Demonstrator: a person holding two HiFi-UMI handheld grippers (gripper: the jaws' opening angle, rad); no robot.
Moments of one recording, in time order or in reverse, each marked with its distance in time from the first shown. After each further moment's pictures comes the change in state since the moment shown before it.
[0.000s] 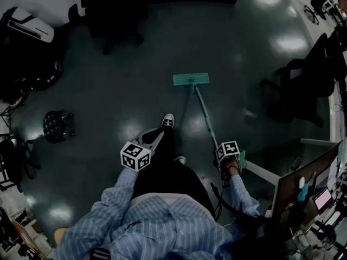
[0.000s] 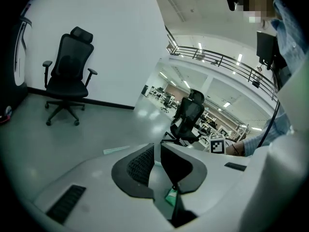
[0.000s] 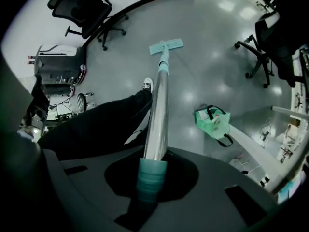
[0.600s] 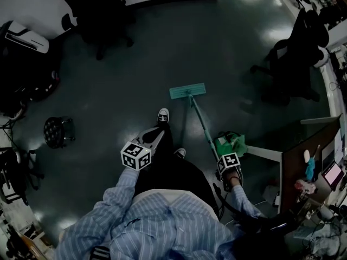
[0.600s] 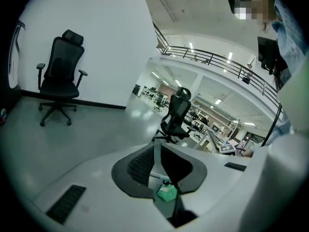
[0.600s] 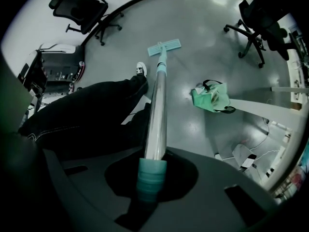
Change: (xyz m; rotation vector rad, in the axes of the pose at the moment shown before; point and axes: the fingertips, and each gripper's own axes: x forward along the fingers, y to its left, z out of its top) left arm -0.037 -0.088 -0.053 0.057 -0.004 -0.067; right arm 0.064 -0.024 -0.178 0.044 0.001 0.018
